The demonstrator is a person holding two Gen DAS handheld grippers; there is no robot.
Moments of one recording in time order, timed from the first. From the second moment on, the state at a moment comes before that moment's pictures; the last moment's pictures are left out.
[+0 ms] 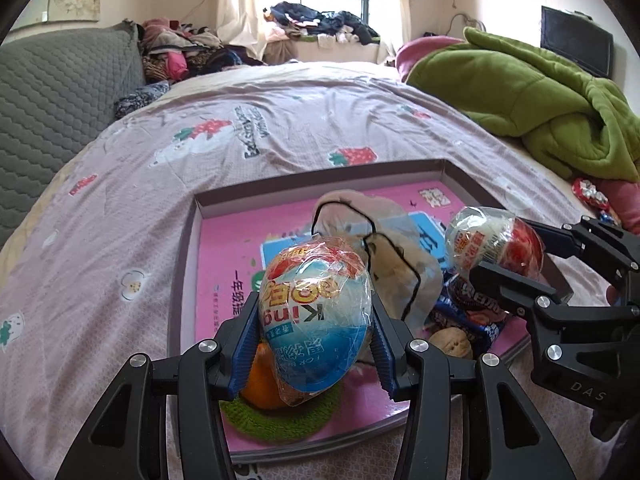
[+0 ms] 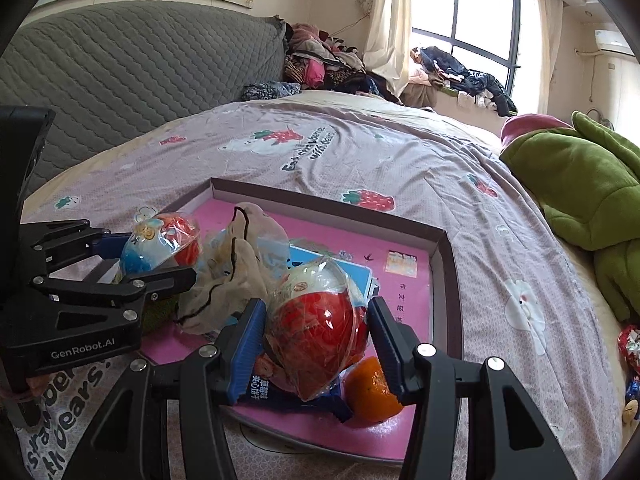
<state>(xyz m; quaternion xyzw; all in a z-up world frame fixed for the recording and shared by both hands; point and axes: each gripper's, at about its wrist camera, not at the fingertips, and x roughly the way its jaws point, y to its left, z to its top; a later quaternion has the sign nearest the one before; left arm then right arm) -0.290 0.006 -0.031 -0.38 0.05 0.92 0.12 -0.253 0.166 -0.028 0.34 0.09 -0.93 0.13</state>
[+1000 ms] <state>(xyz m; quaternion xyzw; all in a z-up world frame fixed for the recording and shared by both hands) -0.278 0.020 -0.036 -0.40 0.07 0.91 0.12 -0.253 0.163 -0.040 0.38 0.10 -0.91 0.12</state>
